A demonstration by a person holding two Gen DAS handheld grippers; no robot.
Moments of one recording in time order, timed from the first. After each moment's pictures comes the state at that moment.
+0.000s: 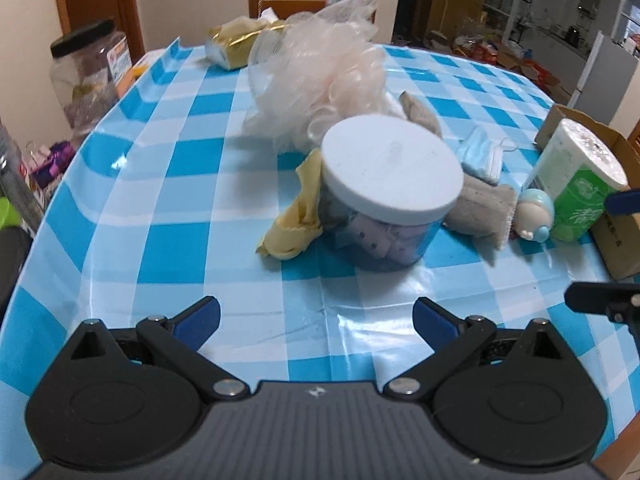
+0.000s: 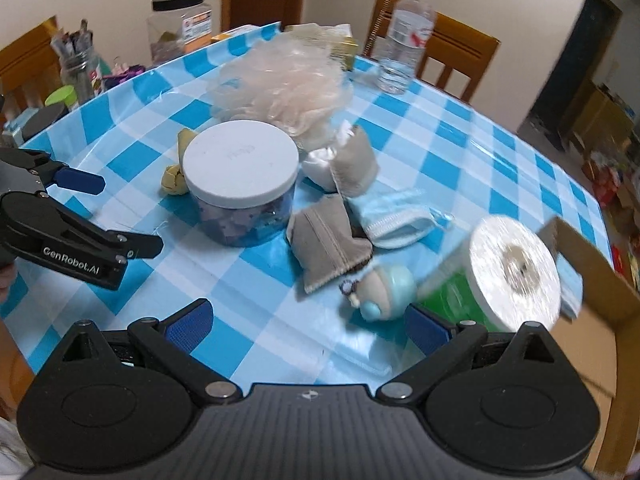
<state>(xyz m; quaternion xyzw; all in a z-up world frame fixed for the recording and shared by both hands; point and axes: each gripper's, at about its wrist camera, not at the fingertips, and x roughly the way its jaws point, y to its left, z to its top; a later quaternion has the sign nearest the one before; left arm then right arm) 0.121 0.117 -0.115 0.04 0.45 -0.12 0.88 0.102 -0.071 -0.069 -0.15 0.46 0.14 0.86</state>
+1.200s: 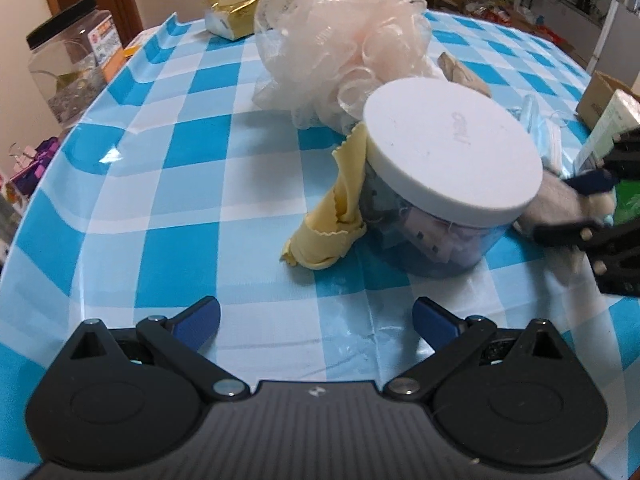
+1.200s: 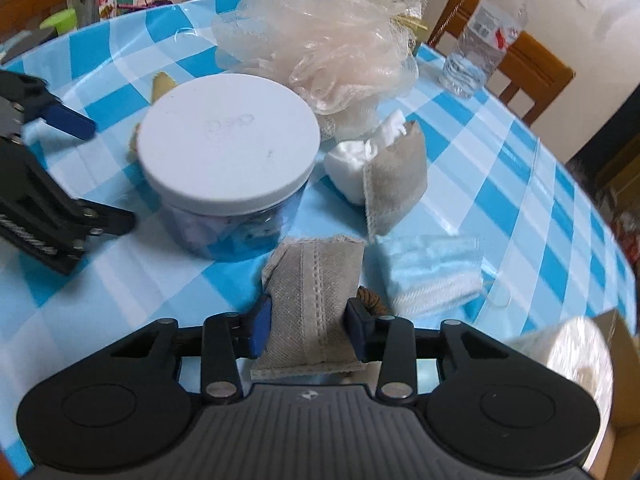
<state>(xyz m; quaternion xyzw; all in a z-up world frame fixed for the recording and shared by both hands) 0.164 0.118 -0.146 0.08 0.49 -0.10 0.86 0.172 -0.052 -0.127 -0.23 0.48 0.20 0.82</state>
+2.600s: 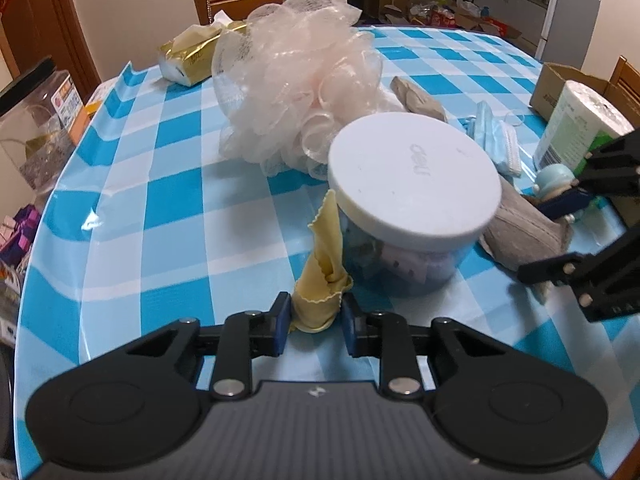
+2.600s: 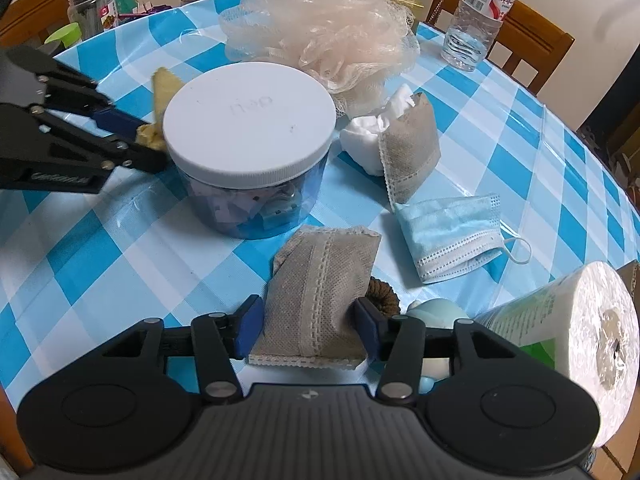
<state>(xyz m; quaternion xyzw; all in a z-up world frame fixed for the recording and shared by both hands) 0.165 0.120 -0.129 0.12 0.45 -0.18 0.87 0.160 -0.056 -0.130 -0.19 0.50 0.20 0.82</state>
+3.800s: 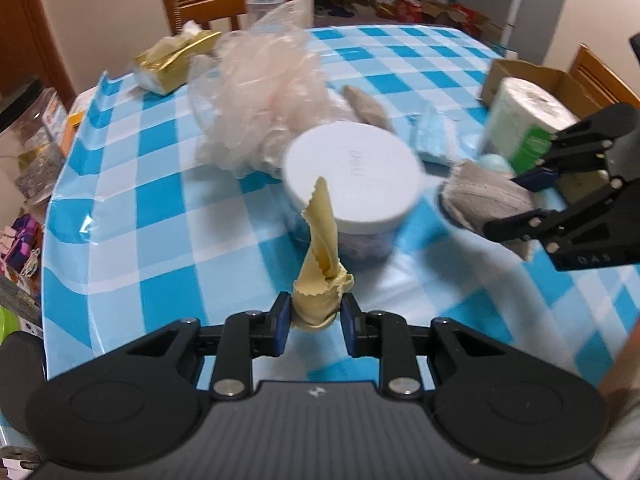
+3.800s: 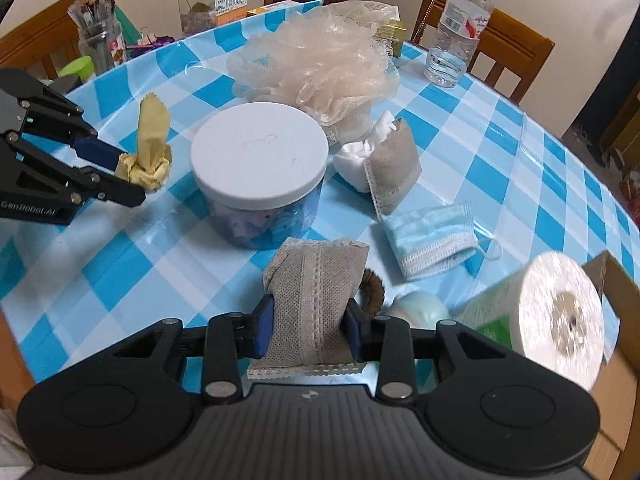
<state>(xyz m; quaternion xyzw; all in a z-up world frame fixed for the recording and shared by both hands) 0.138 0.119 -0.089 0.12 0.47 -0.22 0.85 0.135 -0.065 -0.089 -0.16 0.49 0.20 0.84</state>
